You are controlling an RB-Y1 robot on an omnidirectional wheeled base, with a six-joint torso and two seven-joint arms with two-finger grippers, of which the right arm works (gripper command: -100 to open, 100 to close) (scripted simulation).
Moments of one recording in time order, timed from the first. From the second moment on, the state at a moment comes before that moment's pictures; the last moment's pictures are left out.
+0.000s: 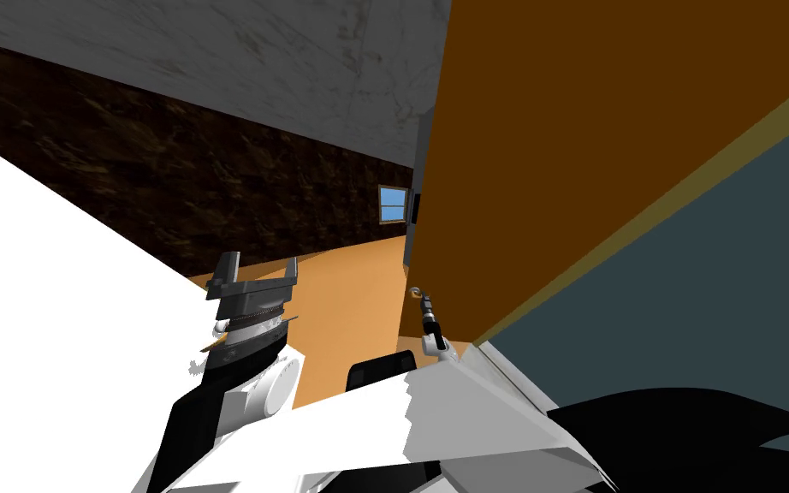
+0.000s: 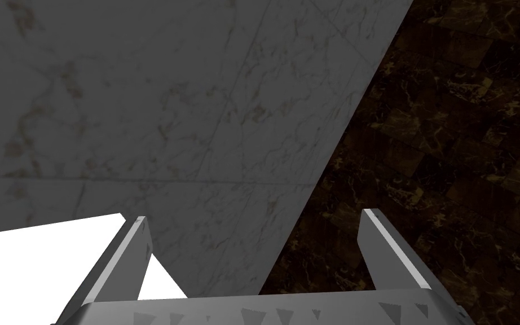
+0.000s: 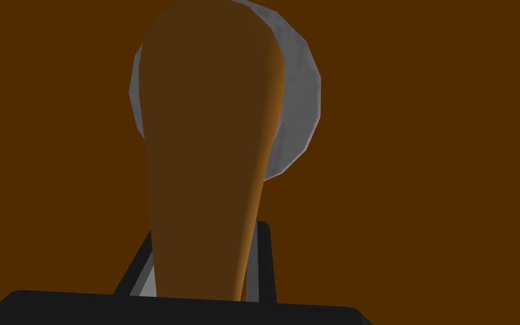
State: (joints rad) arm -0.03 -0.04 -0.16 -0.77 -0.11 -0.76 0.08
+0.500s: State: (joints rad) arm -0.04 -0.07 -0.20 -0.77 -0.13 -0.76 0.09
